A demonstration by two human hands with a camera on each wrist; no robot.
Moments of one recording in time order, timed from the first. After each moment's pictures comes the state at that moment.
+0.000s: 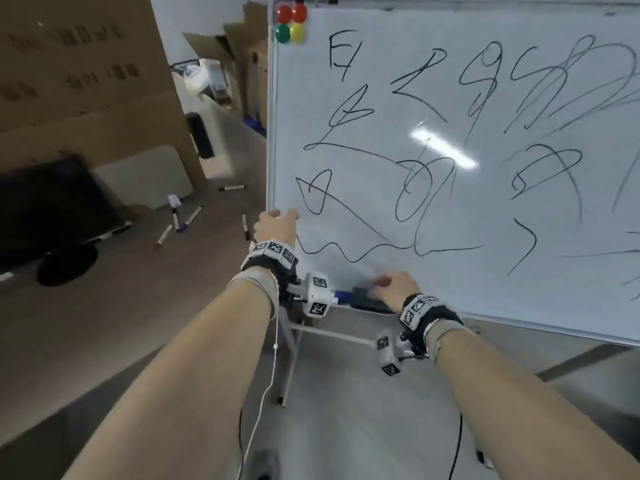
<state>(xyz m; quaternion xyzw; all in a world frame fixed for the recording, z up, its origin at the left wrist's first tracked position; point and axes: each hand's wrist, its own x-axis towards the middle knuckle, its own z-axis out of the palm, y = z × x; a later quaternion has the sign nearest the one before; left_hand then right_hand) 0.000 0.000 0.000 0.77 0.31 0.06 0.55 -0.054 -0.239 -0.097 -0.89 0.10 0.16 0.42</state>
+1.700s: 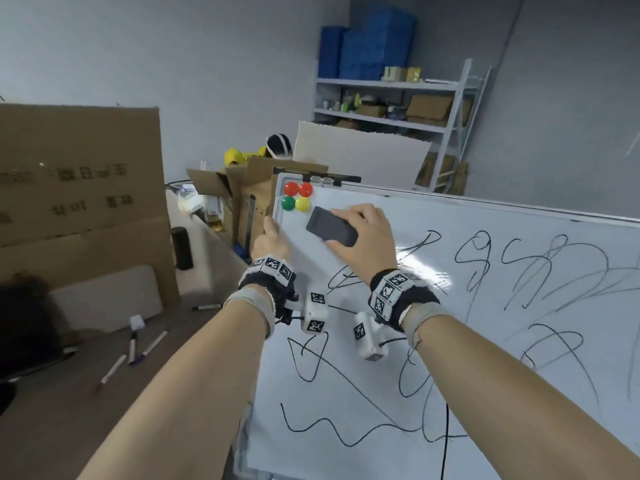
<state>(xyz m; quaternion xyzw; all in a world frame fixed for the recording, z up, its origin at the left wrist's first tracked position) 0.189 0.018 0.176 0.76 0.21 0.12 0.60 0.188 -0.161 0.177 -0.87 -0.20 -0.38 0.23</state>
